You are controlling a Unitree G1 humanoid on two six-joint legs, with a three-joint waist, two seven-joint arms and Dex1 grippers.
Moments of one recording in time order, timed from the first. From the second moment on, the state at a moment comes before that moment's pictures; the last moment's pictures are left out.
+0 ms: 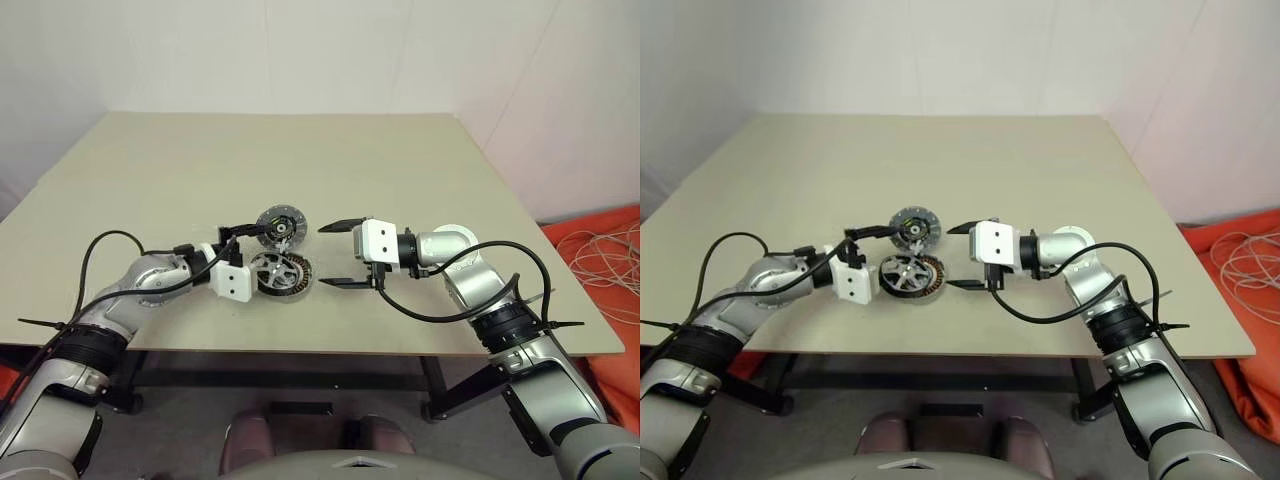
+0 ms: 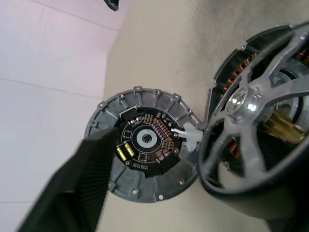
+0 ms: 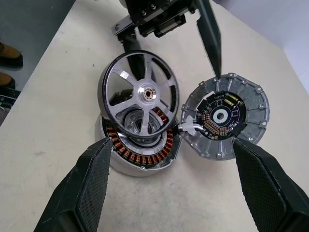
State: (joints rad) left arm -0.43 0.70 -0.28 0.36 0.35 -0.75 -0.54; right arm -0.57 -0.47 0.32 0.24 0.07 -0.24 1.13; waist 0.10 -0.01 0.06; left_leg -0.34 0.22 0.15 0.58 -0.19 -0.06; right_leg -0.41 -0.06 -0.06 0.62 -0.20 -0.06
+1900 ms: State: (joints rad) left arm -0.42 0.57 -0.25 0.37 0.26 -0.57 -0.59; right arm -0.57 -0.50 0.32 0.25 0.06 -0.26 1.11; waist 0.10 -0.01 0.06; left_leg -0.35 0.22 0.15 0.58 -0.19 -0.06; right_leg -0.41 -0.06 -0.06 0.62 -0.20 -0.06
